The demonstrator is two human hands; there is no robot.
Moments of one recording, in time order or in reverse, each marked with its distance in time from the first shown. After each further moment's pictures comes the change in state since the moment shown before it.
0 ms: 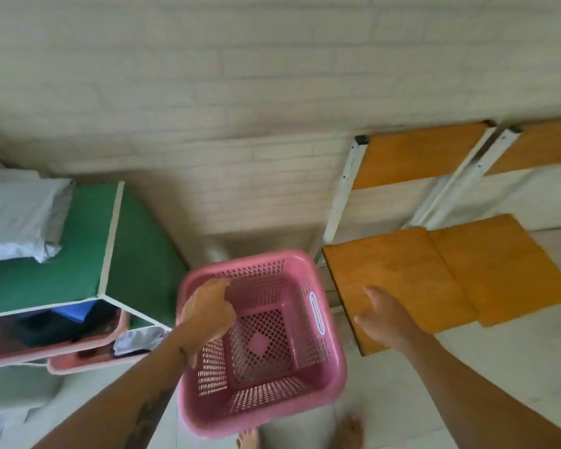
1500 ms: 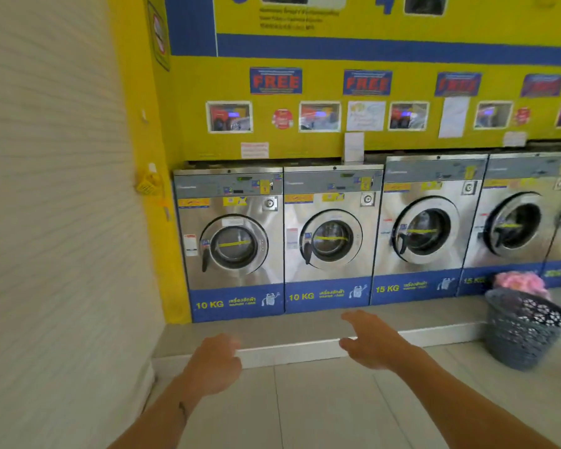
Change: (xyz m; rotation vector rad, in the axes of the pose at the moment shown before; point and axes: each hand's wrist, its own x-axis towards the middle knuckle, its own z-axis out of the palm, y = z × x) left_hand -0.171 1.145 0.432 0.400 -0.409 1.530; right_hand -0.276 0.816 -0.495 0.309 0.931 0.924
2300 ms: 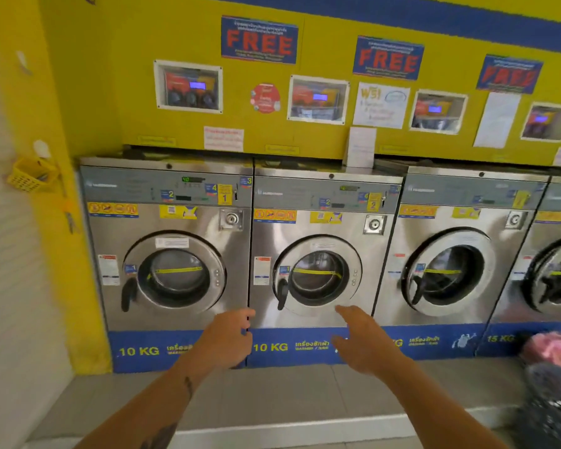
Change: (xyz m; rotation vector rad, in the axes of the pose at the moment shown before) left_hand 0.534 0.169 0.070 -0.278 0.033 0.134; right_hand 0.491 0.193 -0.062 0.110 0.080 0.007
